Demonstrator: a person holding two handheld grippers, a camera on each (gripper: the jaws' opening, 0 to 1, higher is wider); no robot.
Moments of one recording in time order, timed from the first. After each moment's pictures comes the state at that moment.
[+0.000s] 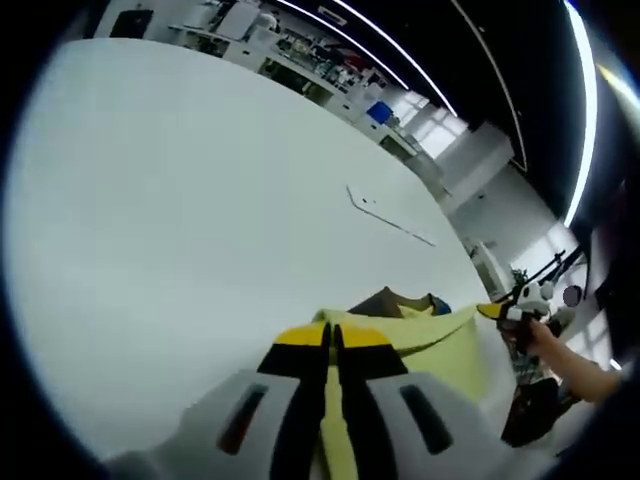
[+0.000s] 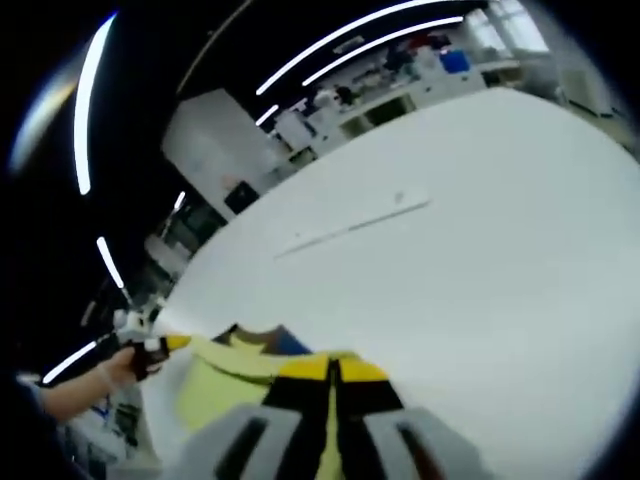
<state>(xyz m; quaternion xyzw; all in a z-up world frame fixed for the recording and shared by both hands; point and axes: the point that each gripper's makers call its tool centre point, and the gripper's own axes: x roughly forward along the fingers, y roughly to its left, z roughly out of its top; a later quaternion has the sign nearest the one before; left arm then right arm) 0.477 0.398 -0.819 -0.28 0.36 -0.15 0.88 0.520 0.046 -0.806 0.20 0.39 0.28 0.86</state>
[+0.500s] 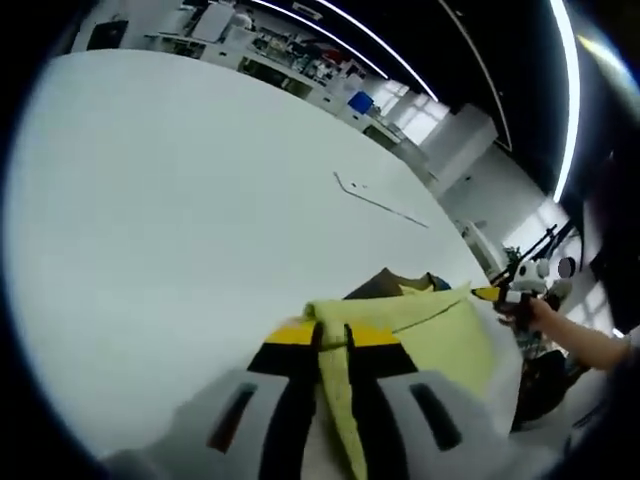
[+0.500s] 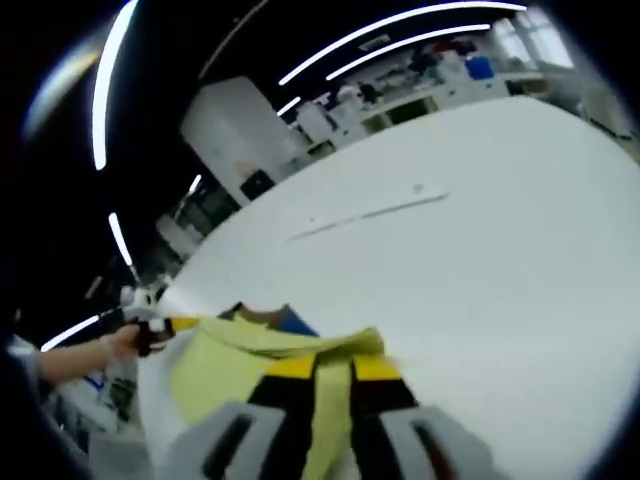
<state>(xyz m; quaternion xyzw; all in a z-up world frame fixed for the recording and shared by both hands) 0.472 0.393 -0.823 -0.24 0.35 -0.21 0.88 0.504 0.056 -0.812 0.17 0.38 0.33 0.85</state>
